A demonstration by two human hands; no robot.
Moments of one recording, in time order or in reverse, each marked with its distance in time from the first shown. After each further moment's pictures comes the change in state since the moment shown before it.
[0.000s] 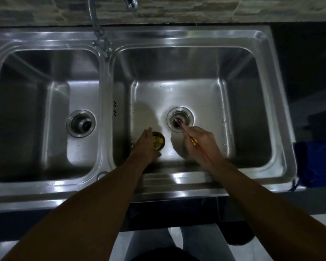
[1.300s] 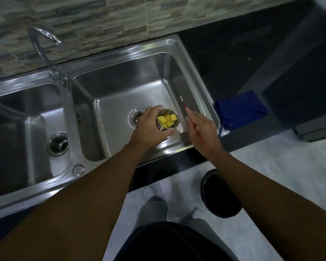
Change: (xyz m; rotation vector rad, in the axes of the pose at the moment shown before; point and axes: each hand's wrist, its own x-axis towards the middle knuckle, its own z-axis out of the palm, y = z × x) left_hand -0.126 0.157 0.014 -0.091 0.328 0.722; right_hand -0.131 0.008 -0.132 -0.056 0.392 0.108
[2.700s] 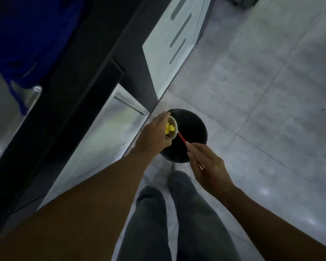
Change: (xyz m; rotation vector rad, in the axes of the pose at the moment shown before) left_hand -0.072 0.056 0.419 0.442 -0.767 0.391; right_hand -0.371 0.215 -0.052 -0.075 0.078 0.565
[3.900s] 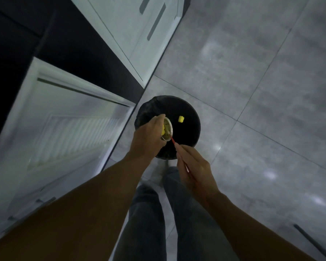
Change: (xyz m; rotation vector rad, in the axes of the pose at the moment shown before) left_hand 0.034 0.007 0.108 0.104 -0.094 -0.050; right_hand -0.033 0.071 0.075 0.112 0.036 0.233
